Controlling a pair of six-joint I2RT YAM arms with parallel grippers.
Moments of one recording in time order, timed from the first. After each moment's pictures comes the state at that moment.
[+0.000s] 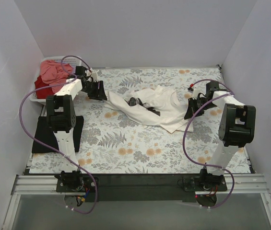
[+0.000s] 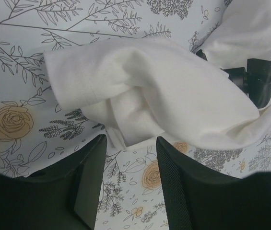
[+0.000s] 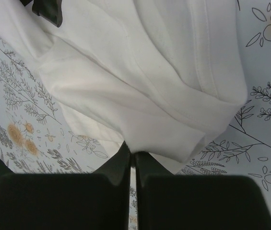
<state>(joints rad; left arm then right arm) -0.02 2.21 1.75 -0.67 0.58 0.08 -0.08 1.84 1.24 -0.75 -0.66 -0.37</state>
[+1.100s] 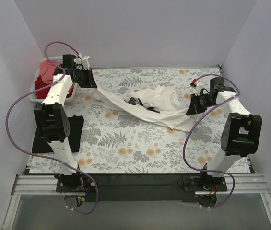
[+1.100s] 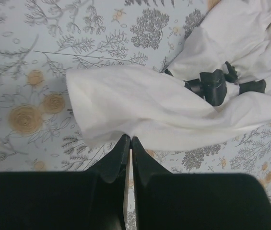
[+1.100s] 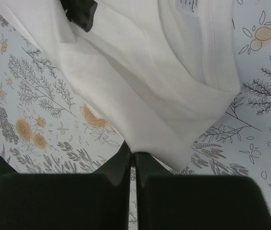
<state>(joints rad) 0.01 2.01 1.78 -0.71 0.53 0.07 -0.08 1.71 1.24 -0.78 -0.66 -0.39</state>
